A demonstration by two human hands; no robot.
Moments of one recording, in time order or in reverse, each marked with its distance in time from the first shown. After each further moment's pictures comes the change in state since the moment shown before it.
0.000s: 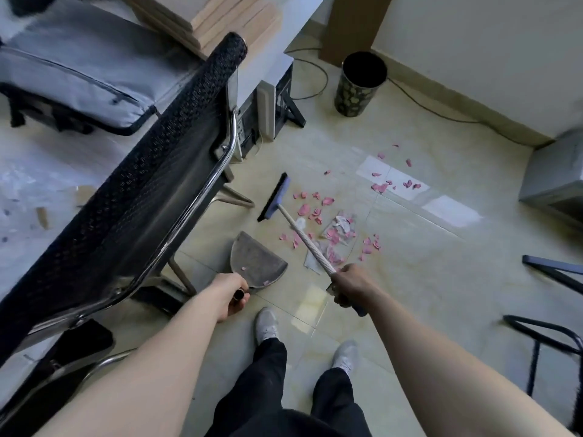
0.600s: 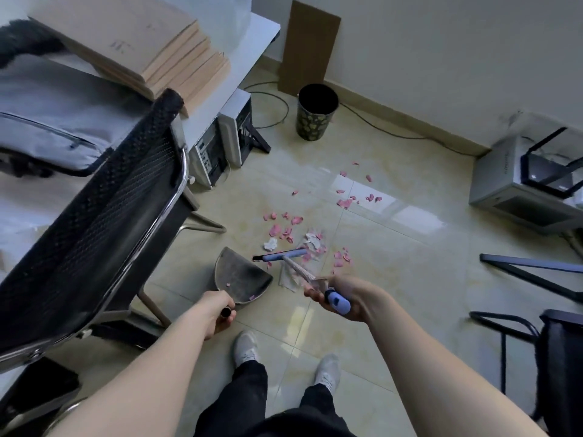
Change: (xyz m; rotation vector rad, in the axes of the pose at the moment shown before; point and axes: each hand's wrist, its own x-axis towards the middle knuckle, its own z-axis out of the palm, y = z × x) left_hand -0.032 0.005 0.052 0.093 -0.020 0.055; right_hand -0.065 0.010 -0.083 0.709 -0.221 0.156
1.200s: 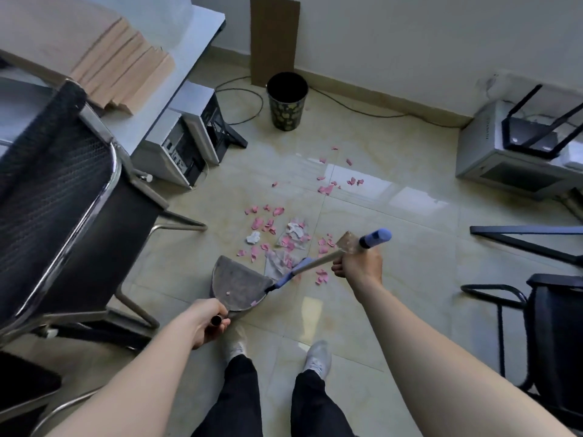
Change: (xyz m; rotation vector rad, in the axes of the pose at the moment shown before) left_hand -0.034 -0.048 0.094 0.115 0.018 -0.051; right_hand -0.016 0.019 -0.134 -0.098 0.499 -0.518
